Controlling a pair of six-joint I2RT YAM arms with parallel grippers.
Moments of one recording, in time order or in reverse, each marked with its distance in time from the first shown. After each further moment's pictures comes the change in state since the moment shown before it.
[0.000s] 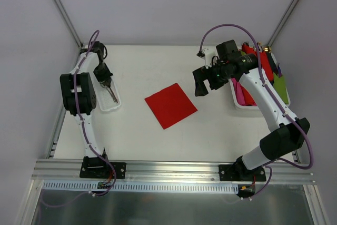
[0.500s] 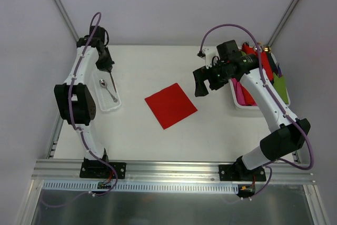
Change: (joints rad) left arm -0.066 -0.210 0.066 -0.054 -0.020 0.099; right arm -0.002 -0.005 0.000 -0.006 -0.015 0.003
